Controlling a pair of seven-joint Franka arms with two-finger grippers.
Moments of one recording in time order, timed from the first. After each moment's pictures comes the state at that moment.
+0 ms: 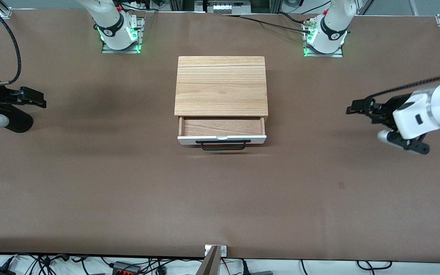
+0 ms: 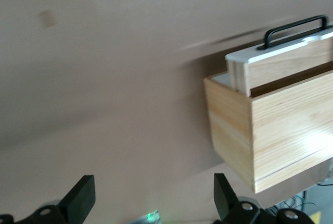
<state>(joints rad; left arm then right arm) 0.10 0.34 -0.20 -1.24 -0.19 1.30 0.09 0.11 0.26 -0.12 -1.28 0.00 1.38 -0.12</state>
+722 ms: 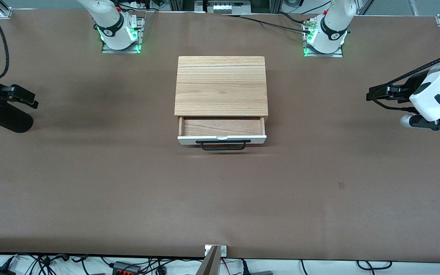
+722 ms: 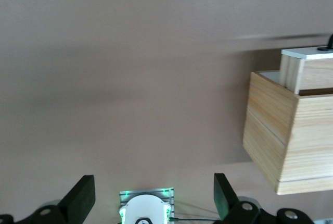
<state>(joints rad) 0.10 0.26 -0.20 -1.28 -0.04 1.25 -0.08 -0.02 0.01 -0.02 -1.70 -0.02 1.69 0.06</state>
